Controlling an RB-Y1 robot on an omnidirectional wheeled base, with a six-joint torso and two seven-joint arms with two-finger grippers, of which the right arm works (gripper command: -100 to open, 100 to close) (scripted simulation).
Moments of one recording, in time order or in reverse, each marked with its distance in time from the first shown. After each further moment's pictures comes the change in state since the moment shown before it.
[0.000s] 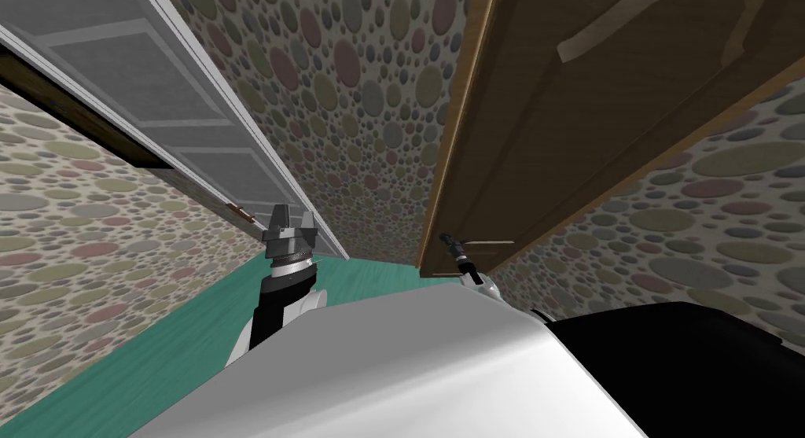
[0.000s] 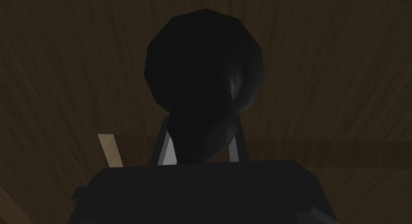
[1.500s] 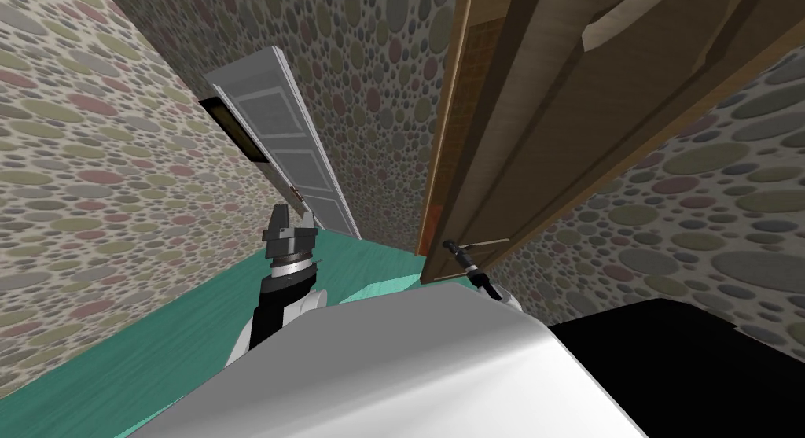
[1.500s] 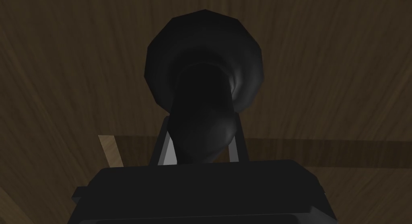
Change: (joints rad) arm 0.125 -0.115 0.110 -0.010 0.021 -0.173 -0.131
